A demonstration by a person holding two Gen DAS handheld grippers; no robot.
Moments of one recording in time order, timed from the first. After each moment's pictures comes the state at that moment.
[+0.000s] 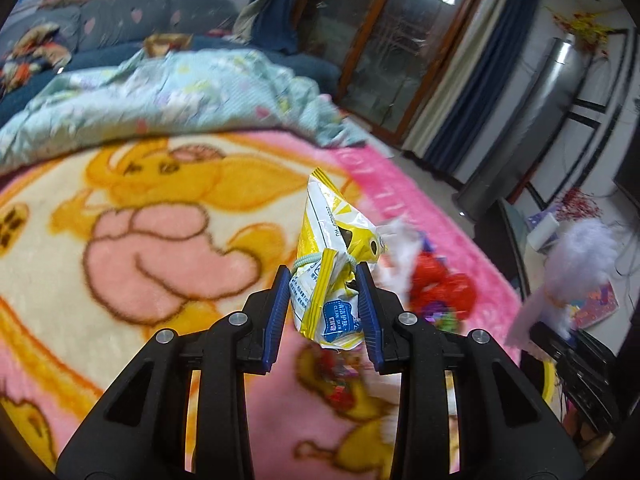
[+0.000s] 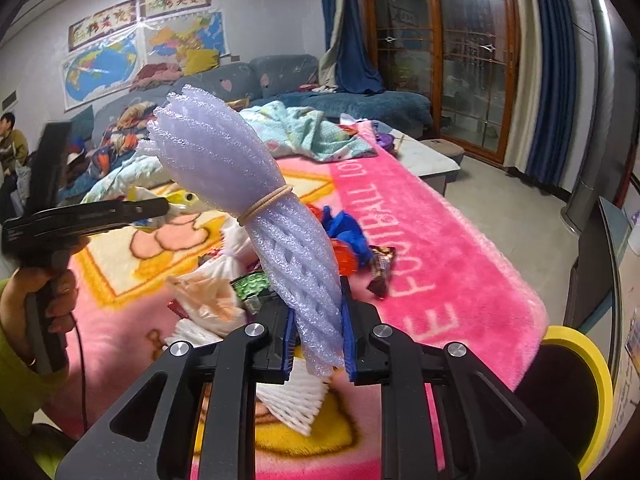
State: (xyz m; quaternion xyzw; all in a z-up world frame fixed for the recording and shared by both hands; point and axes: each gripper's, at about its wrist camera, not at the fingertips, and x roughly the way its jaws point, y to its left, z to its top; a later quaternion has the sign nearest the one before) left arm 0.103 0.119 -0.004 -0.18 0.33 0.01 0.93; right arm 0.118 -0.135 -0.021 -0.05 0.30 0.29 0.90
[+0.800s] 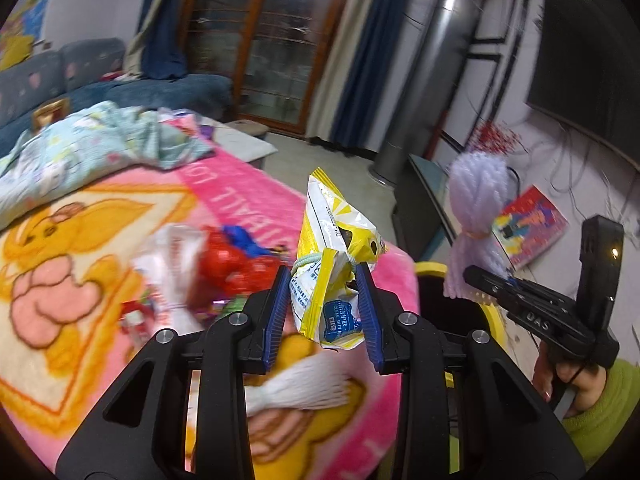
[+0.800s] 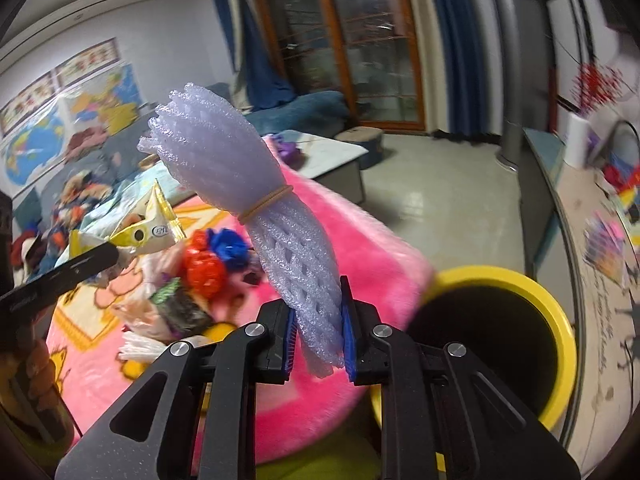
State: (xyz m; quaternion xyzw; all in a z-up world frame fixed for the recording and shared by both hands) left arm 0.104 -0.038 0.027 -0.07 0.32 -0.15 0.93; right arm 0.111 -0.269 -0.014 0.07 0.32 0.17 0.93
